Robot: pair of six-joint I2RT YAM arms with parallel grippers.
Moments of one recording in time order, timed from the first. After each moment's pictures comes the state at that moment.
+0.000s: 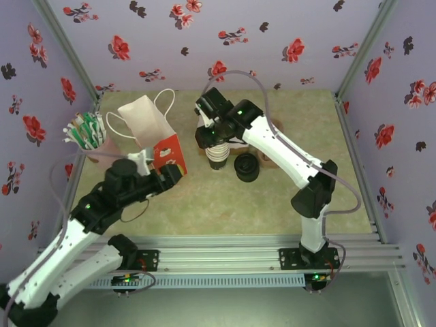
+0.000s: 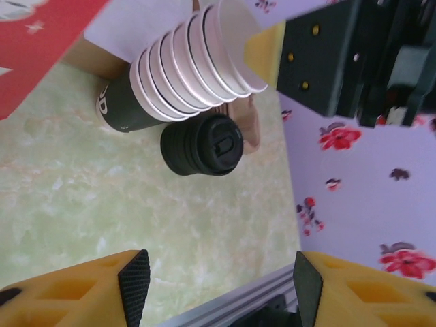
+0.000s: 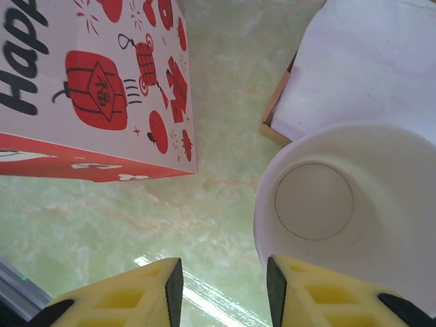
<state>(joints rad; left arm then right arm) -0.73 0.71 0.82 -0.56 0.11 -0.98 0.84 1.93 2.10 -1.18 -0.02 0.32</state>
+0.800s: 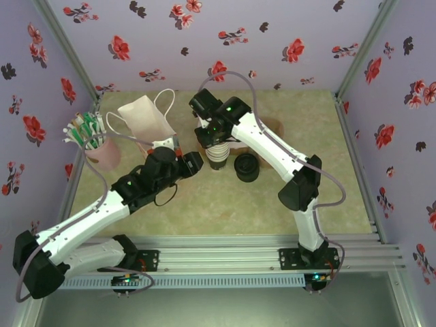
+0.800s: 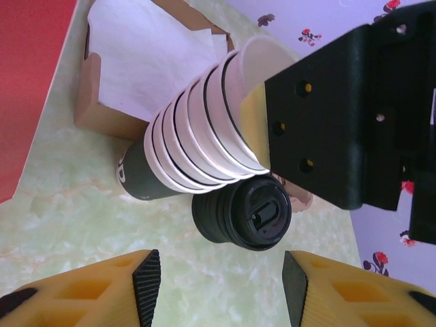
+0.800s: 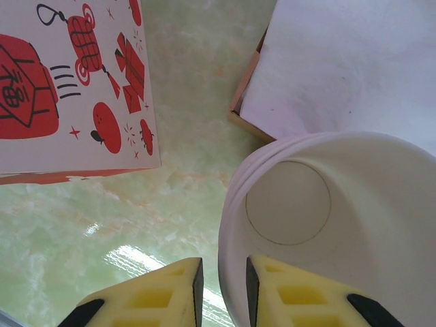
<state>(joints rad) -0.82 1.03 0.84 -0.29 -0.16 -0.93 0.84 2.06 2.24 -1.30 0.06 0.31</state>
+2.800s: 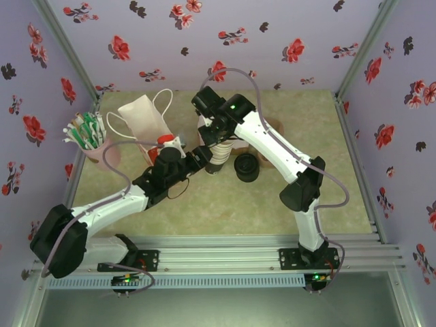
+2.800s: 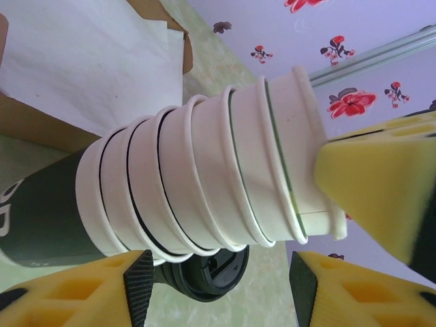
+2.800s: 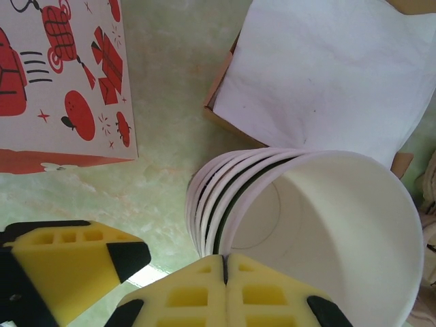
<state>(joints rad) -0.75 1.25 0.66 0.28 0.01 -1.10 0.84 2.04 2.28 -1.36 0.12 0.26</state>
